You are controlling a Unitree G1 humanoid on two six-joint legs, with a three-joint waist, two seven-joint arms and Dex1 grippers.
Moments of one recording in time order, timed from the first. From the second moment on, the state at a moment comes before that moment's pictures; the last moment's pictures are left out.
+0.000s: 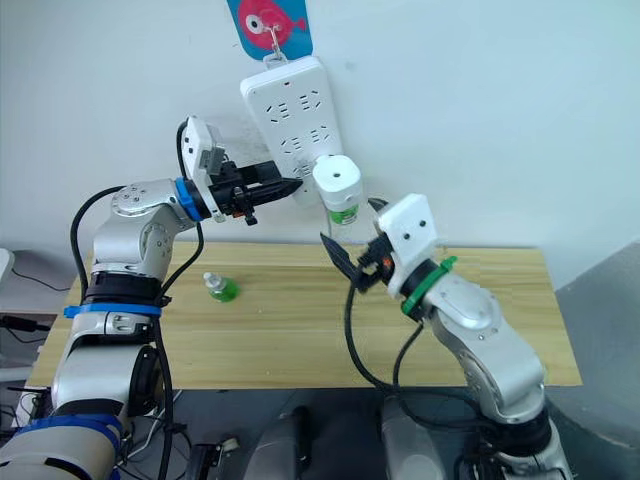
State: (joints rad) left arm -0.92 0.53 0.07 0.51 -0.33 0.22 -1.12; right arm -0.45 -0.25 0.19 -0.66 0.28 0.76 0.23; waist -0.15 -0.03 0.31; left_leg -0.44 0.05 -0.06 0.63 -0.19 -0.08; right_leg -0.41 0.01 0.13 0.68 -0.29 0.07
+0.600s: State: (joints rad) left arm -0.91 0.53 0.08 0.48 -0.32 0.24 -1.10; right arm -0.63 -0.10 0.22 -0.44 0.12 0.75 0.10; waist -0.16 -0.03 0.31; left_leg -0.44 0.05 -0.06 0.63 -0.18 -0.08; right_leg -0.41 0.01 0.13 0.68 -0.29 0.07
